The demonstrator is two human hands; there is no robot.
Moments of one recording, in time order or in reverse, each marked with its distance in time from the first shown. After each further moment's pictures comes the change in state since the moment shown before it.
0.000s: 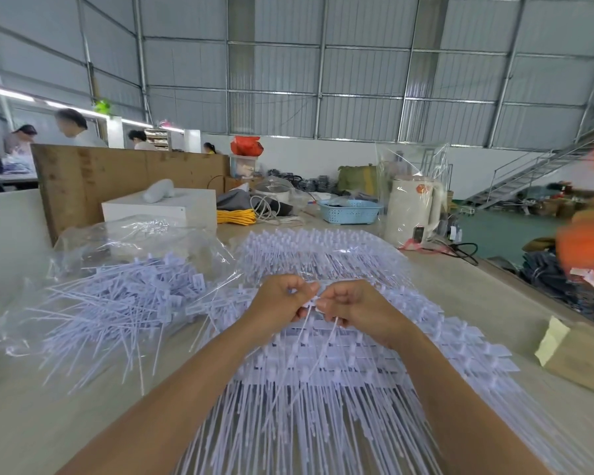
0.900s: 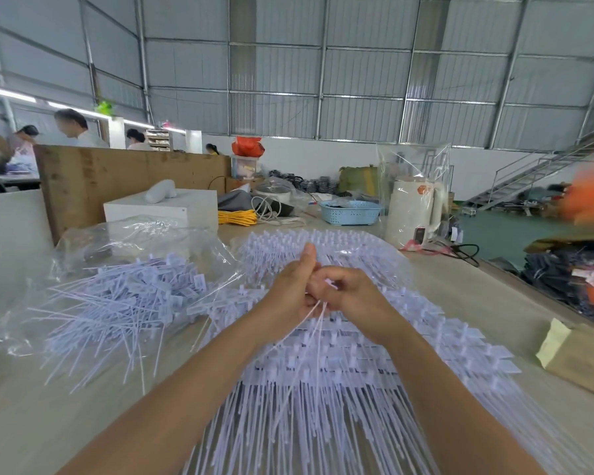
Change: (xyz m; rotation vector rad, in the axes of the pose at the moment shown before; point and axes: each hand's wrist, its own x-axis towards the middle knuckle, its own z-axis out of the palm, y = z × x) left_hand -0.007 0.033 0.012 -0.422 -0.119 -0.069; right_hand 0.002 -0.022 0.012 0.099 0.093 -0.173
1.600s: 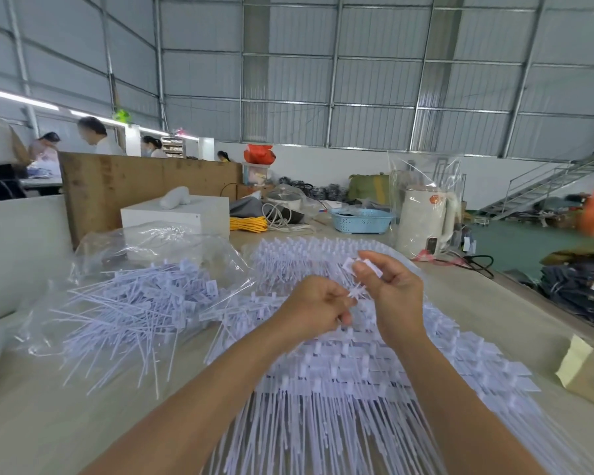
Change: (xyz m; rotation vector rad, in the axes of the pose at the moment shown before) left_hand -0.011 0.009 0.004 0.596 -0.043 -0.008; right_hand 0.005 0.004 -0.007 0.281 0.572 -0.133
